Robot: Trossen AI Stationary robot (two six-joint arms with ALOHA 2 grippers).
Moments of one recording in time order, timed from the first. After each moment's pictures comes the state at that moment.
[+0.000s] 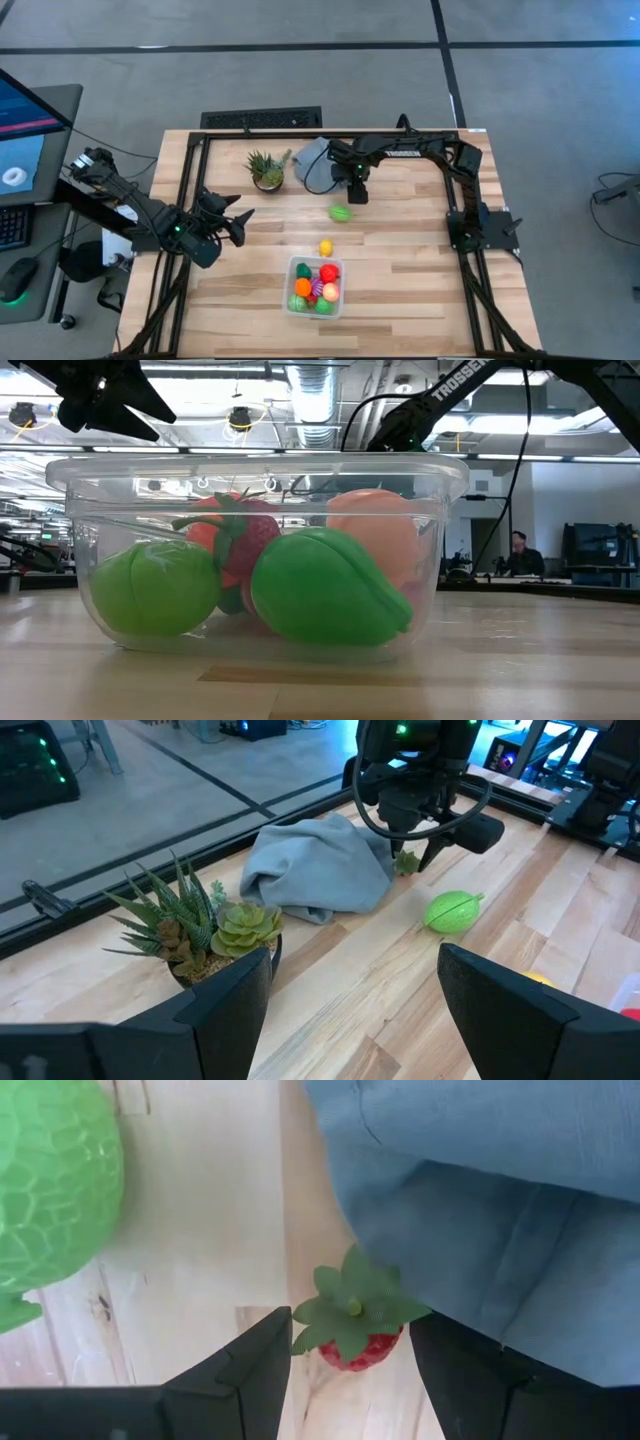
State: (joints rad) left arm -0.60 0.94 0.71 -0.82 -1.10 -1.12; right arm -0.40 2.03 1.43 -0.88 -0.06 -0.45
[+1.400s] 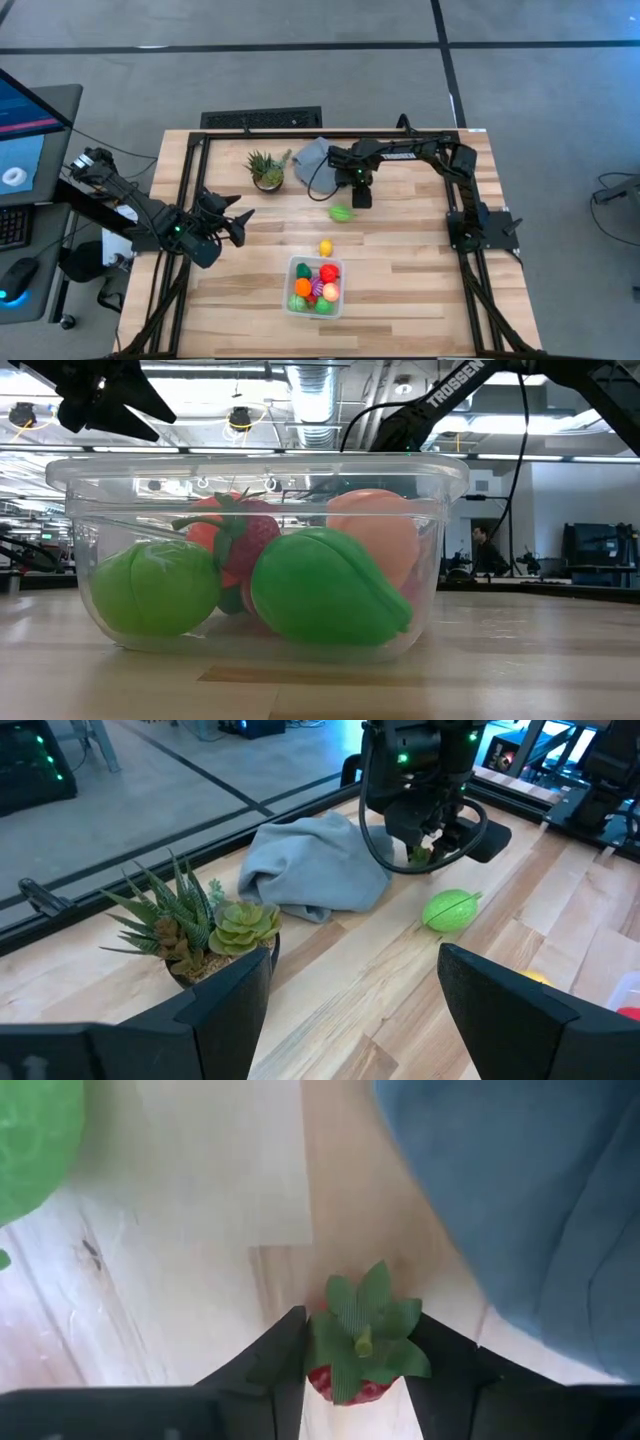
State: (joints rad) left arm -0.60 0.94 0.71 -0.82 -1.10 -1.12; right arm -0.39 2.07 1.43 -0.98 -0.03 -0.39
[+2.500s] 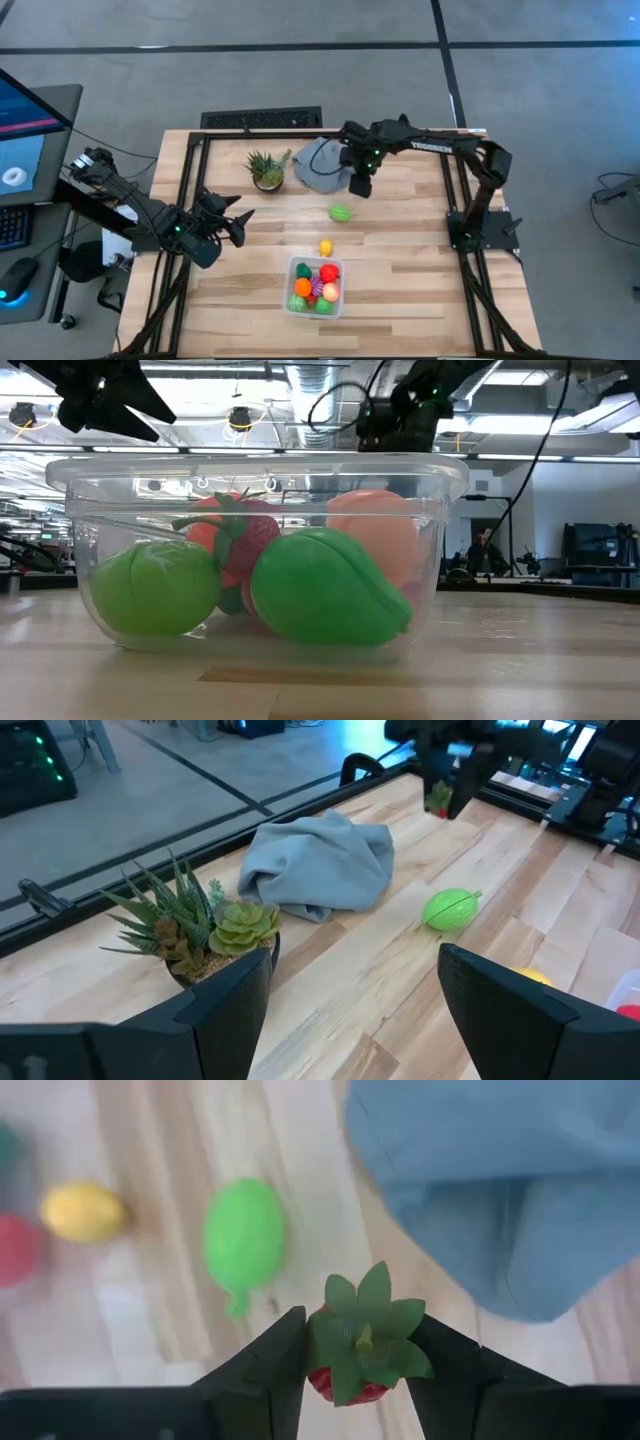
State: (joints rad) left arm -0.60 0.94 0.71 -0.82 -1.09 -1.12; right arm -0.43 1.81 1.44 -0.98 -0.26 -0.21
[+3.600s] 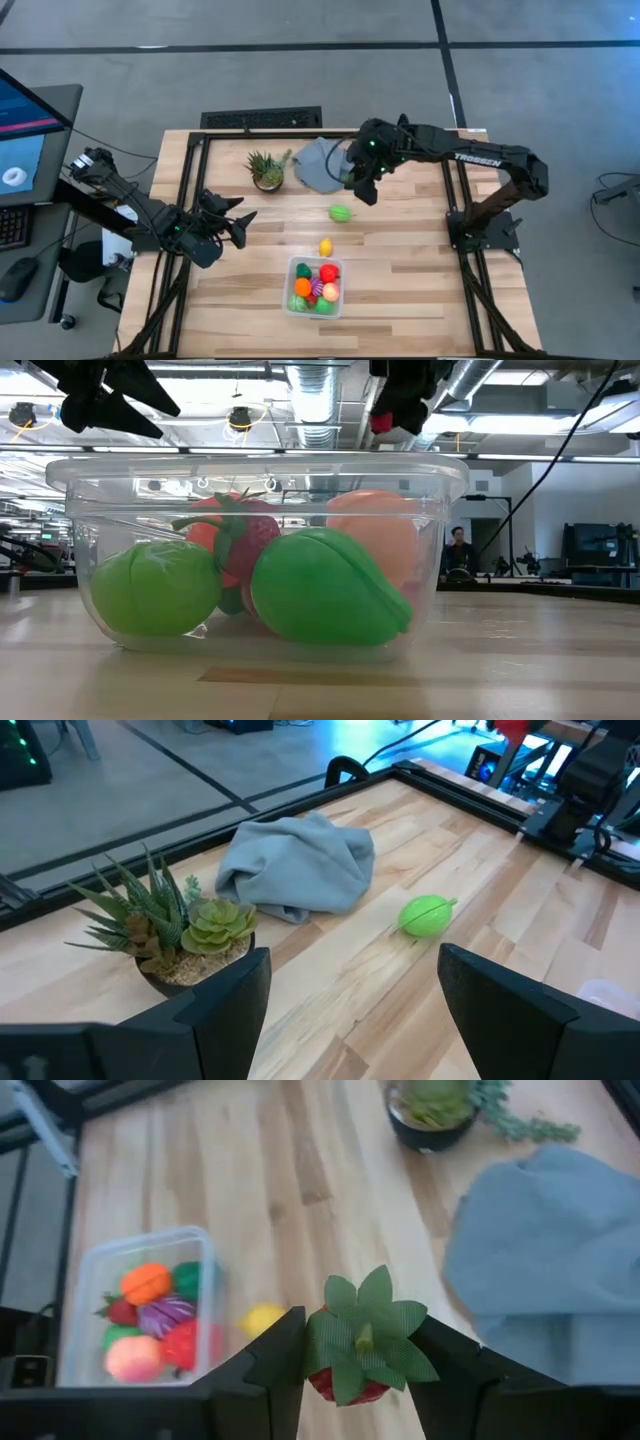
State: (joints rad) left arm -0.60 0.94 0.71 -0.74 -1.08 -1.11; right arm -0.26 1.51 1.44 -0.83 -0.29 0.03
